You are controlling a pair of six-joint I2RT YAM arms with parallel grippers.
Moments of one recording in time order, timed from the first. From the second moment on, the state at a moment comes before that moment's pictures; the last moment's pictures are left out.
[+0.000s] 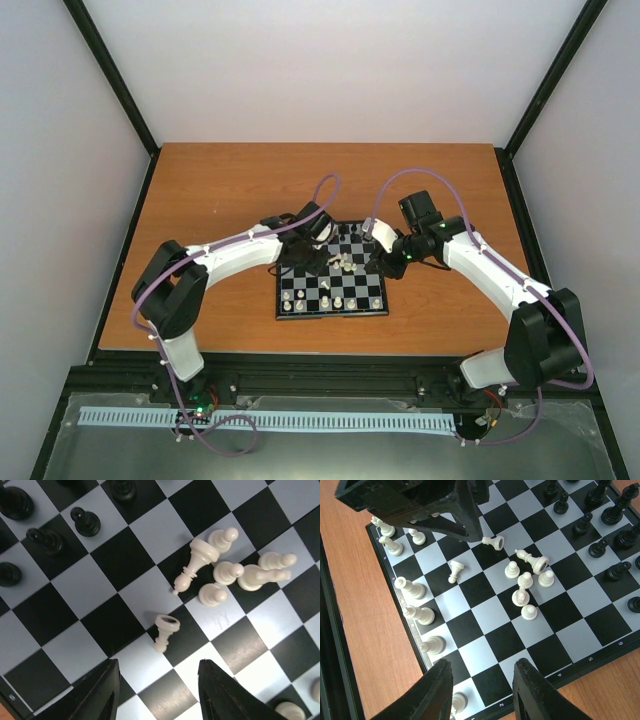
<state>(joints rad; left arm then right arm) -0.75 1.76 1.23 -0.63 0.00 -0.23 0.40 1.40 1.03 -0.75 -0.54 -0.59</state>
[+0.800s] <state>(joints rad) -0.75 1.87 1.23 -0.57 0.00 -0.18 0.40 1.40 1.02 -0.75 -0.54 -0.59</state>
